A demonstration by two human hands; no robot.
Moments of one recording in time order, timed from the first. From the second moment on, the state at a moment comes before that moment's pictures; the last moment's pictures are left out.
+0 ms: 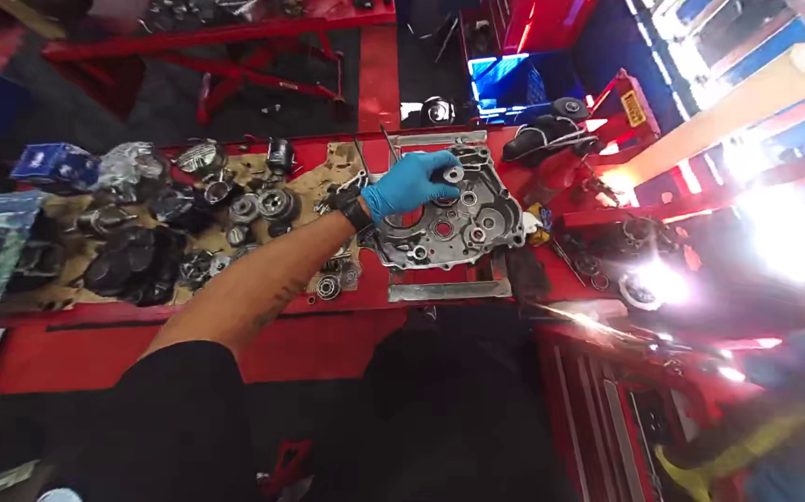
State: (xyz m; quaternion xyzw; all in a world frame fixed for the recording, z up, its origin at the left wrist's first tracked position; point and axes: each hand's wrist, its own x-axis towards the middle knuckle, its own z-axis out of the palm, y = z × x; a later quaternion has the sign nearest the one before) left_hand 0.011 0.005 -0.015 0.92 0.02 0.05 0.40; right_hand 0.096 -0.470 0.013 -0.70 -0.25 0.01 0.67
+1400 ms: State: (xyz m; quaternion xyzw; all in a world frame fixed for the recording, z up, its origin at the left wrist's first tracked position) left_hand 0.019 0.053 -0.038 0.94 -0.08 0.10 0.33; right_hand 0.091 -0.245 0.062 -0.84 -0.47 0.13 0.21
